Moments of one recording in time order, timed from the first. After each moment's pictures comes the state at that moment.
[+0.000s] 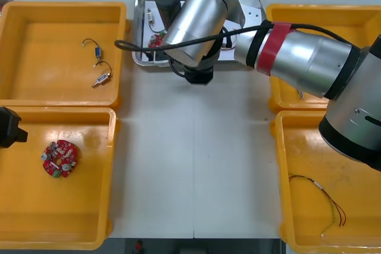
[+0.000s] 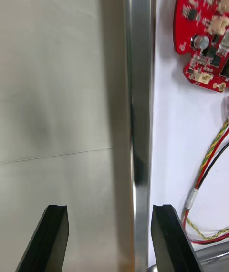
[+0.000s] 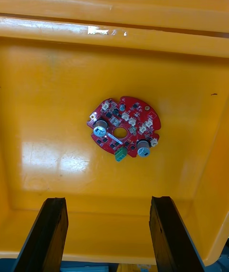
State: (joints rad) right arm -1.34 -0.32 1.02 -1.09 -0.72 1.35 2.02; left arm -0.10 0.89 0.28 -2.29 0.96 1.91 -1.02
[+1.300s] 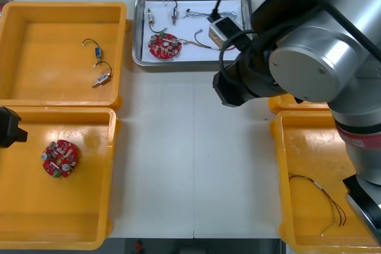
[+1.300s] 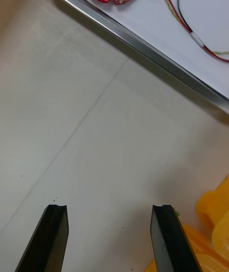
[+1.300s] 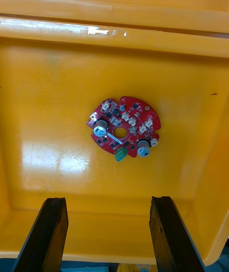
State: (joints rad) right arm -0.72 -0.39 0.34 -2.17 -0.53 1.92 1.31; left arm -0.10 0.90 0.28 -2.29 0.96 1.91 -1.02
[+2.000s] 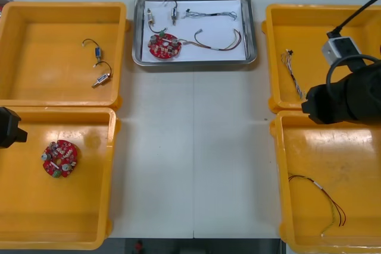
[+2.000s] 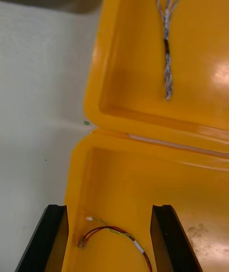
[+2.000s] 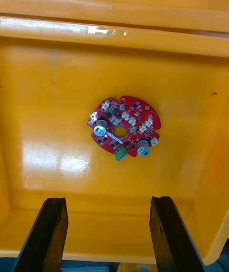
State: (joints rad) right arm -0.35 -0.66 -0.02 -2.38 -0.68 1.92 1.14; left arm -0.10 0.90 0.28 -2.29 0.96 1.91 -1.02
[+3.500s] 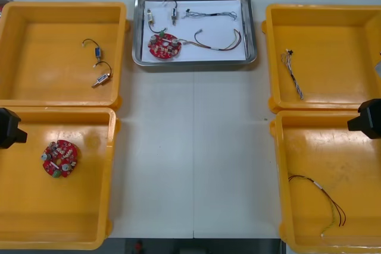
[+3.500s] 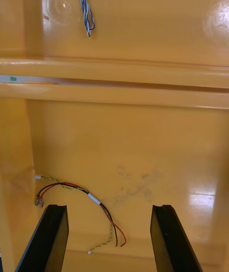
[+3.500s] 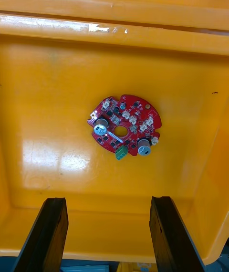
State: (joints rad) right arm -0.20 -0.75 -0.28 -2.24 -0.89 1.92 1.25; left arm -0.10 0.90 0.28 -2.29 0.96 1.91 -1.02
